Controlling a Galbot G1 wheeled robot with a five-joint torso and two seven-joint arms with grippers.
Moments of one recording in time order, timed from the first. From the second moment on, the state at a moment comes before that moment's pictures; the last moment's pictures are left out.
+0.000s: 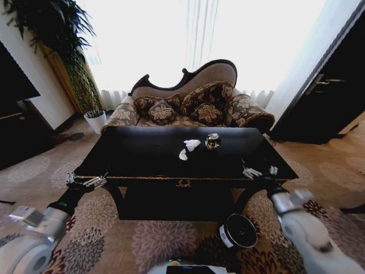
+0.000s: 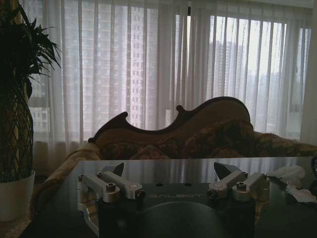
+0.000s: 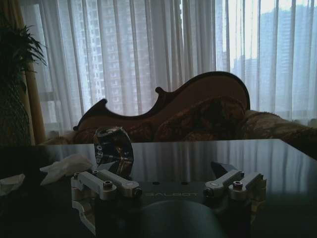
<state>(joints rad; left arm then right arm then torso) 1.95 -0.91 -1.10 -2.38 -0.87 0.01 0.04 -1.47 0.84 0.75 2.06 0.82 -0.12 0.04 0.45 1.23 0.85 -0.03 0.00</state>
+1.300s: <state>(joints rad) 1.95 -0.91 -1.10 -2.38 -0.87 0.01 0.04 -0.77 0.72 0.13 1.64 0.87 -0.14 0.03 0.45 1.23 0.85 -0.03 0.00</state>
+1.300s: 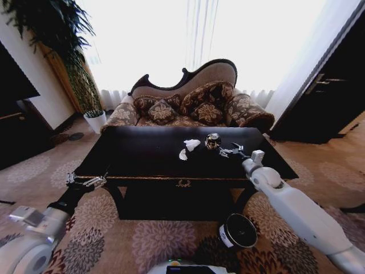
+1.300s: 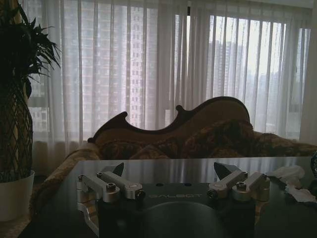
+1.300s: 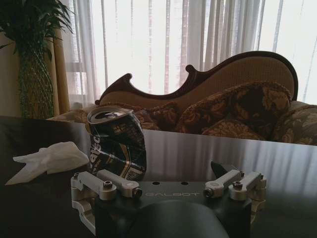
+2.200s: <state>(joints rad) 1.95 -0.91 -1.10 -2.38 -0.87 0.01 0.04 -0.59 0.82 -0.06 1.57 0.81 -0.13 0.03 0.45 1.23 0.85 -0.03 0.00</state>
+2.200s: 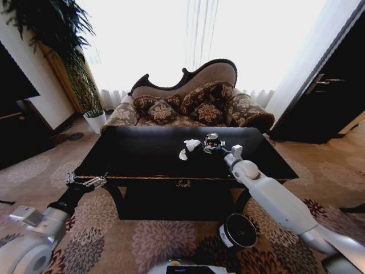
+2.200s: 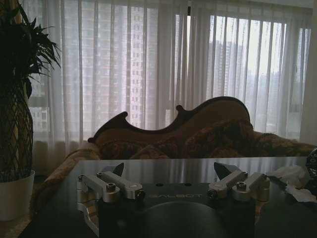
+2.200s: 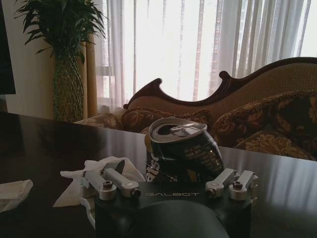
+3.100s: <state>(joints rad) 1.95 -0.91 -1.10 -2.38 -0.87 0.01 0.04 -0.61 0.82 -0.04 1.61 0.82 -0.12 0.05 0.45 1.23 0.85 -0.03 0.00</state>
